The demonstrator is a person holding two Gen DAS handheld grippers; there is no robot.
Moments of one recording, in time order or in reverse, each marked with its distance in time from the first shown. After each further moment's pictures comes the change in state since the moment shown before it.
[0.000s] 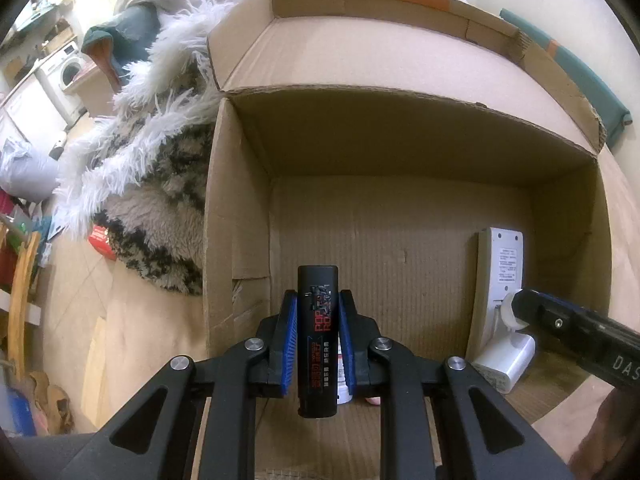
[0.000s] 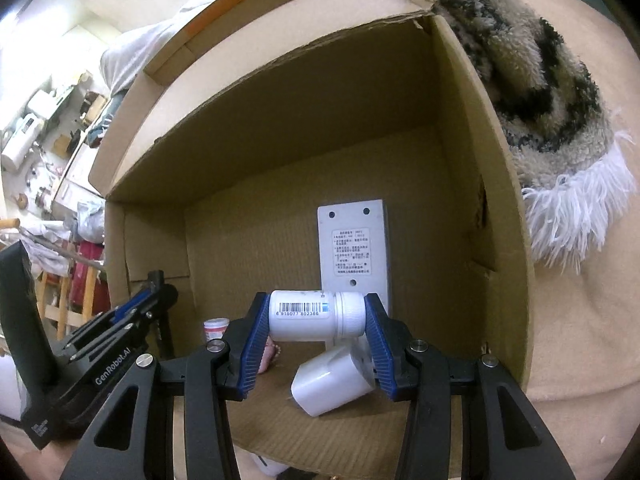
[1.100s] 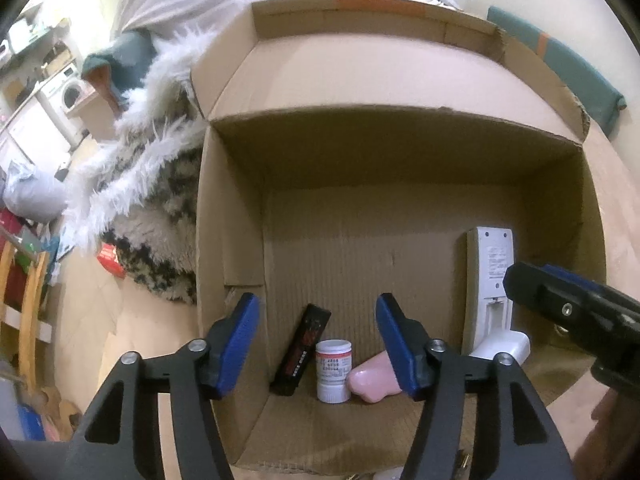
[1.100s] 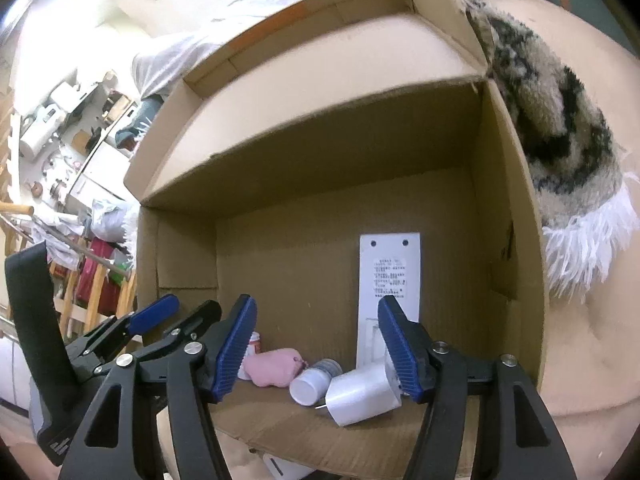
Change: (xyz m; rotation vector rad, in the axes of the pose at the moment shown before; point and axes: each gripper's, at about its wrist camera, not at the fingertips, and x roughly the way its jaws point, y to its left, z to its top) left arm -0.015 -0.012 0.001 0.049 -0.051 0.037; right arm -0.015 0.022 0.002 -0.072 -0.097 0.047
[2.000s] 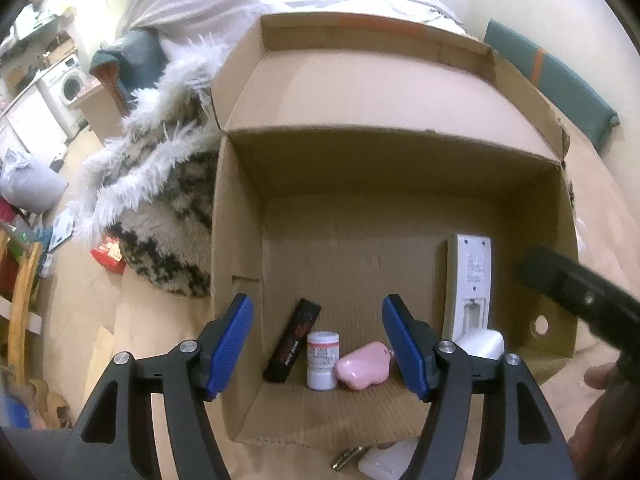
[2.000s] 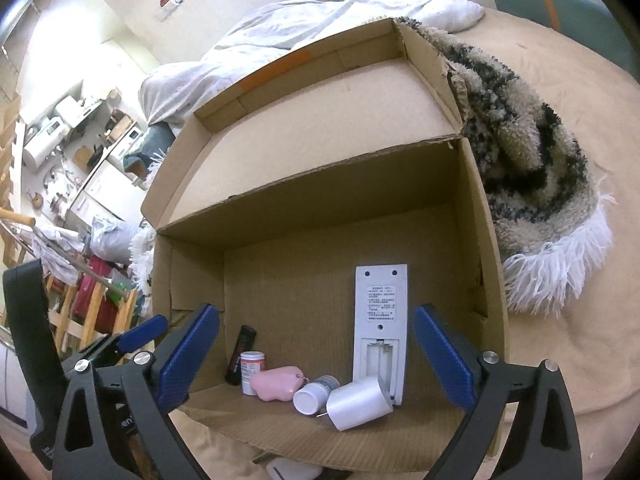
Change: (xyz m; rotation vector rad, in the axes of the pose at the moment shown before) left arm -0.021 0.006 -0.003 -0.036 -0.005 -0.044; right arm -0.035 -0.004 0.000 -0.002 -0.098 -0.009
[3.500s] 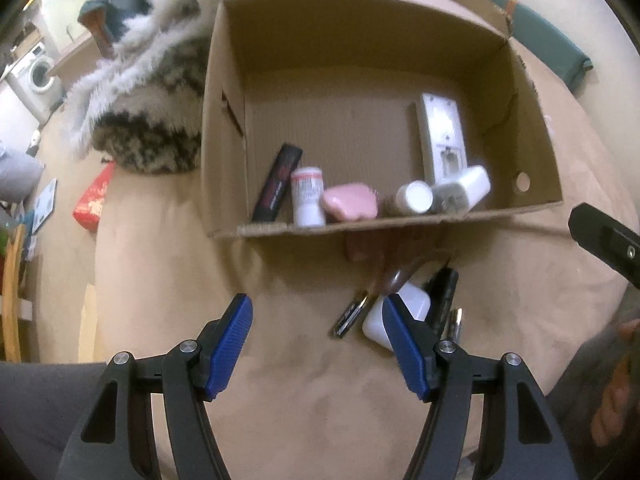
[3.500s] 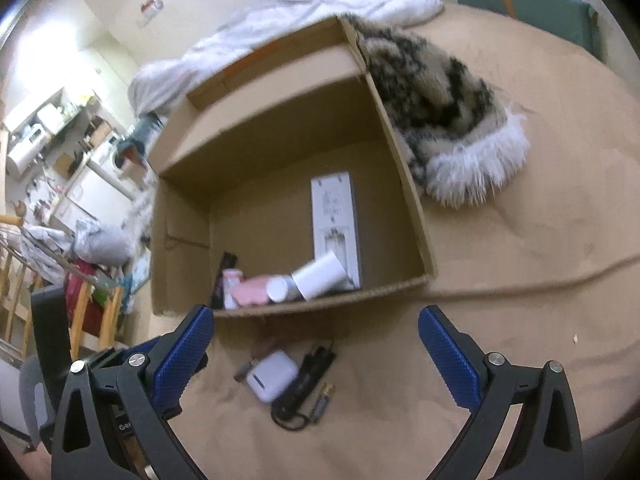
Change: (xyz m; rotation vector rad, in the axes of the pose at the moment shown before) left arm -0.012 0.004 -0.106 0.062 0.177 -0.077; right arm -0.063 -0.014 -0.092 0.053 0.039 -0.114
